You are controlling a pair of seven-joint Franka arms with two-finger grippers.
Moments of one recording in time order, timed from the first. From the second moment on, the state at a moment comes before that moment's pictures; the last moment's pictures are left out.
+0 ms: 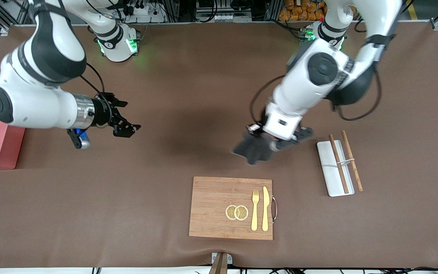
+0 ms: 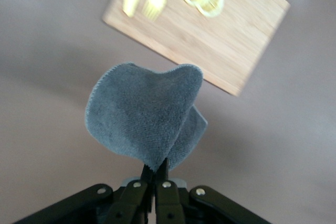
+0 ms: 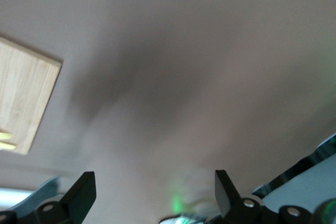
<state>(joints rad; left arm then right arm) -0.23 0.41 -0.46 -1.50 -0.04 2.06 -1.08 0.13 0.28 0.10 -1.59 0.50 1.62 1.22</state>
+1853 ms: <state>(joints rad) -0.54 0.74 -0.45 -1.31 -0.09 2.72 -1.66 0.22 0.45 0.10 -1.67 0.62 1.88 1.21</state>
